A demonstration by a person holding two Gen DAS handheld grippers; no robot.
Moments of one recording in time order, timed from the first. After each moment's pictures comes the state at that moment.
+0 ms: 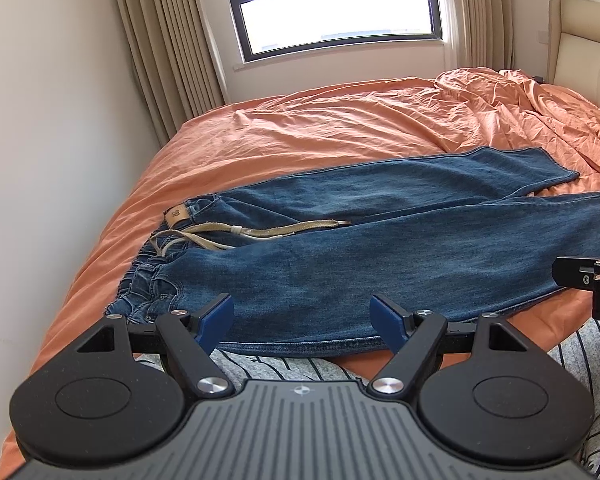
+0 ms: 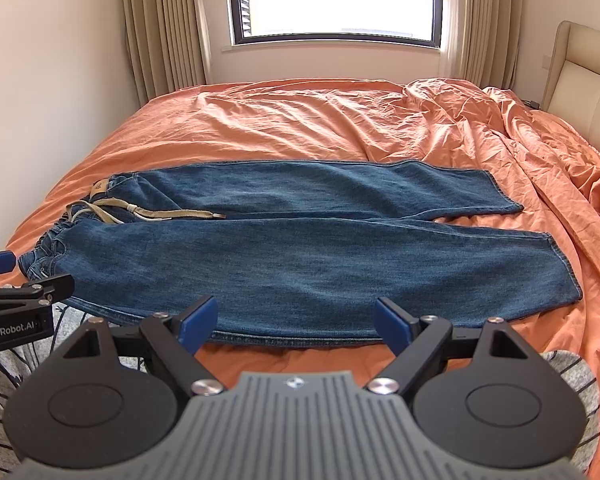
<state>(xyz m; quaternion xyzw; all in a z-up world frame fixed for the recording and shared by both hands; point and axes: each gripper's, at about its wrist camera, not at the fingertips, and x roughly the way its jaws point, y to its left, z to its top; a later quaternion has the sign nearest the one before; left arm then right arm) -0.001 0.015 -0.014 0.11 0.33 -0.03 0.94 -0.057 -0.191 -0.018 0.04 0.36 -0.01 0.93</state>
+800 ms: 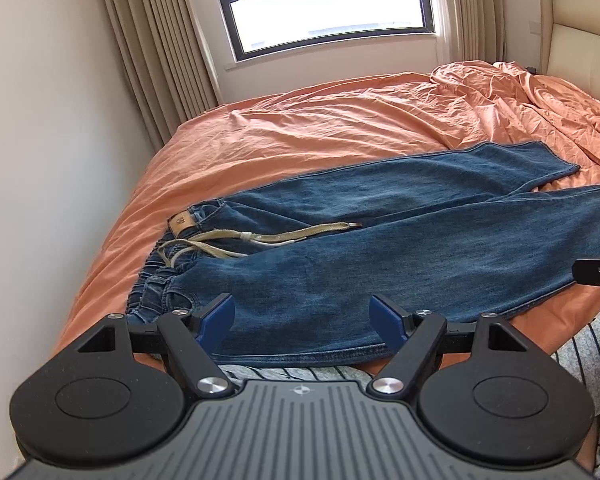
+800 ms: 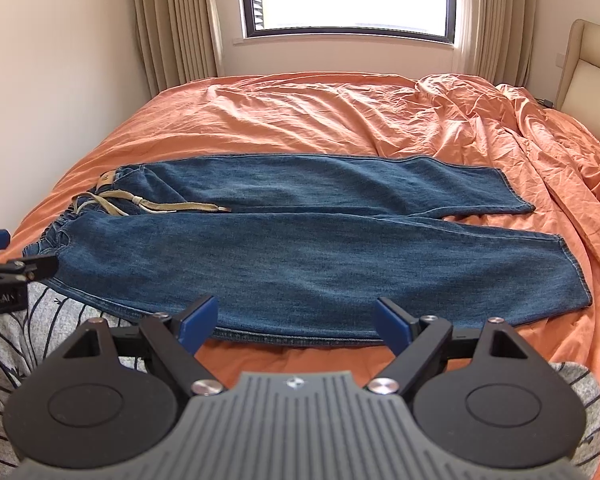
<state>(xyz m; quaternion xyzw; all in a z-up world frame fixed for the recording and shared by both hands) 0.019 0.038 0.005 0.13 0.34 -0.04 0.93 -0.045 -0.209 -0.025 0.04 0.36 0.01 0.93</state>
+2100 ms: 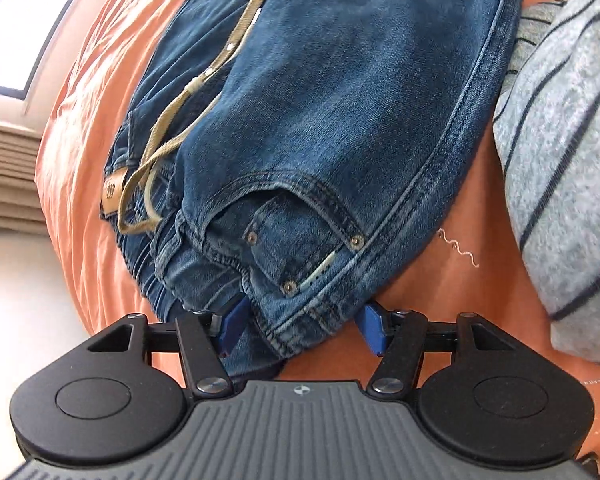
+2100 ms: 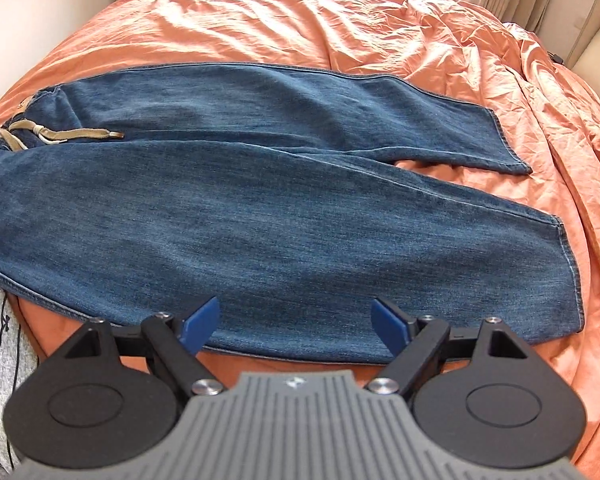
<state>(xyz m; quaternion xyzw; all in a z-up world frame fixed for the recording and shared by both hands) 0.137 0.184 -0.148 0.53 0.43 -0.24 0.69 0.069 -0.317 -0.098 -0.01 0.50 -0.01 0.86</state>
